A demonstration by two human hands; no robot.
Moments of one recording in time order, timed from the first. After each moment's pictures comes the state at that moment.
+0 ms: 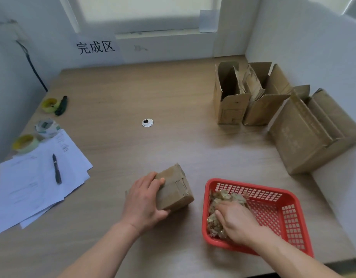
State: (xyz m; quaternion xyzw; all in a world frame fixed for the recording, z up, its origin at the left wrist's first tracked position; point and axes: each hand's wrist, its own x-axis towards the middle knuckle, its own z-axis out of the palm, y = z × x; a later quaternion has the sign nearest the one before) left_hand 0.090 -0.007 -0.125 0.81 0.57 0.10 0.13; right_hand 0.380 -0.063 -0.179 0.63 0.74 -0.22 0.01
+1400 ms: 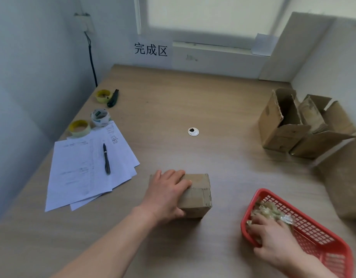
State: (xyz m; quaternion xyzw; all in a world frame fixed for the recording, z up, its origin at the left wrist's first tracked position) left_hand -0.023 0.035 -0.107 0.85 0.52 0.03 0.08; right_hand 0.314 -0.034 -0.140 0.63 0.74 -0.16 0.18
